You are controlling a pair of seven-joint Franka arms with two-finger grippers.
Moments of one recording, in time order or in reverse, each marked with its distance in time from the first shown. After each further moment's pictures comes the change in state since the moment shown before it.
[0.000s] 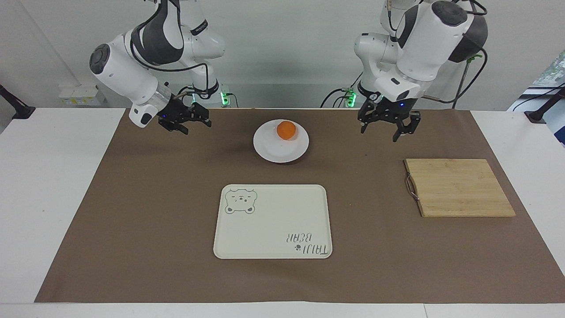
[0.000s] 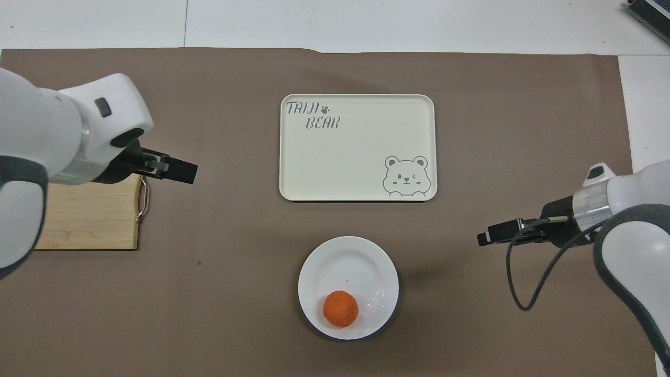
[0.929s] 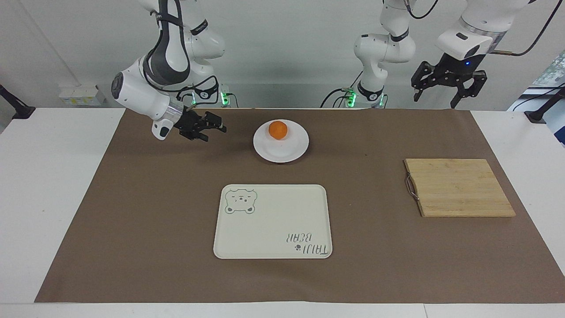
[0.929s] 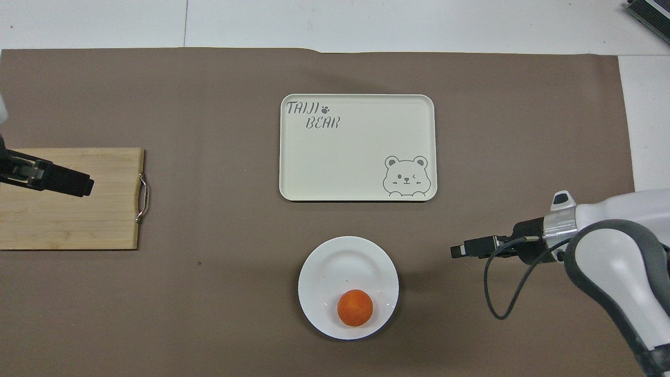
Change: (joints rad) left arm 0.149 0.020 0.030 0.218 0.073 -0.349 0.101; right arm 0.033 -0.021 0.005 -0.279 0.356 0.186 -0.197
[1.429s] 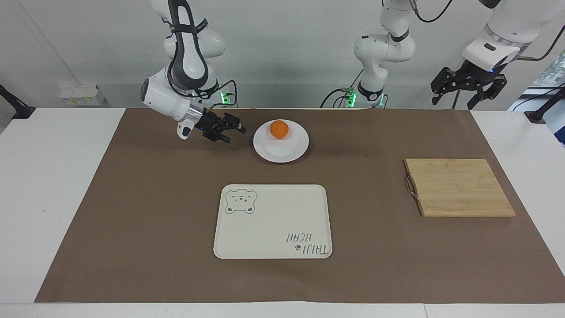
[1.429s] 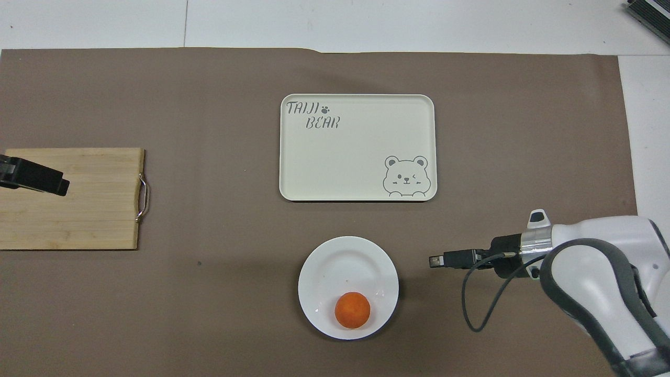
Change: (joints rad) left arm 0.031 -0.006 0.001 0.005 -0.001 -0.002 0.004; right arm 0.121 -0.041 0.002 -0.135 0.175 0.180 -0.074
